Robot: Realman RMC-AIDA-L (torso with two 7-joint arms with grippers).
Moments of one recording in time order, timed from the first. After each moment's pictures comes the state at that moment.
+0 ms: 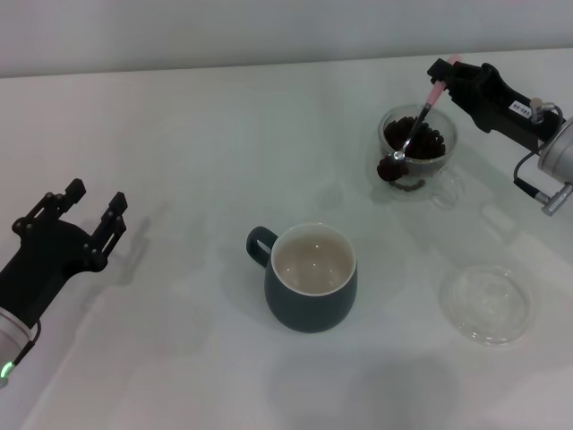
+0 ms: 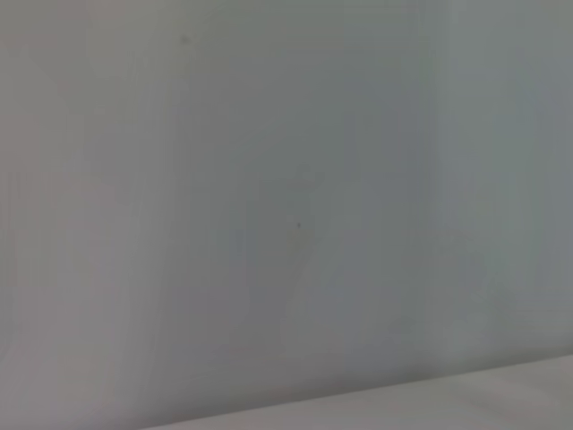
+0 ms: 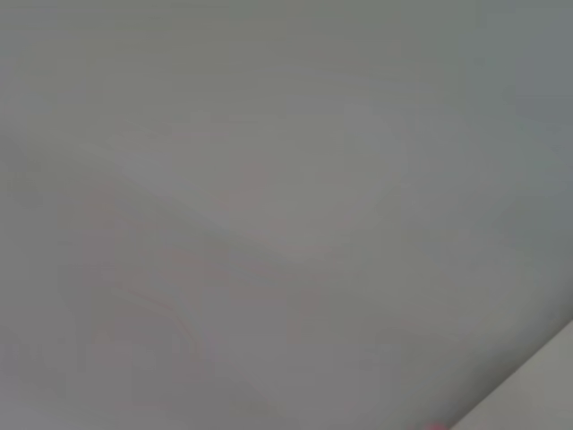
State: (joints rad) left arm -0.32 -2.08 -0.97 -0.21 -0.24 -1.17 2.82; right arm 0.53 2.01 -0.64 -0.18 1.78 1.14 -1.33
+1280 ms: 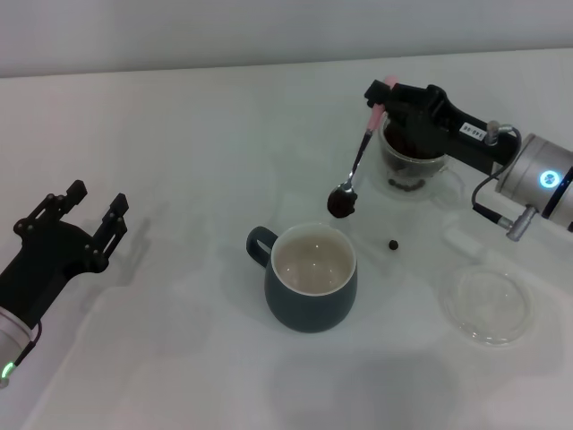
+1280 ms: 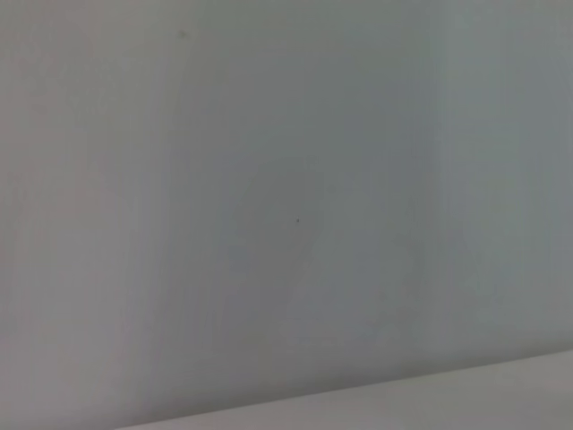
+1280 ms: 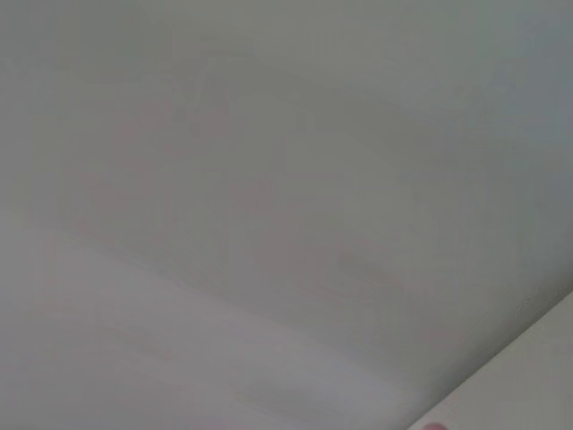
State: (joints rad) left arm -0.32 -2.08 -0.97 -0.20 -0.24 -1.17 2.82; right arm 0.56 2.02 -0.73 -0.11 1.78 1.30 -1.31
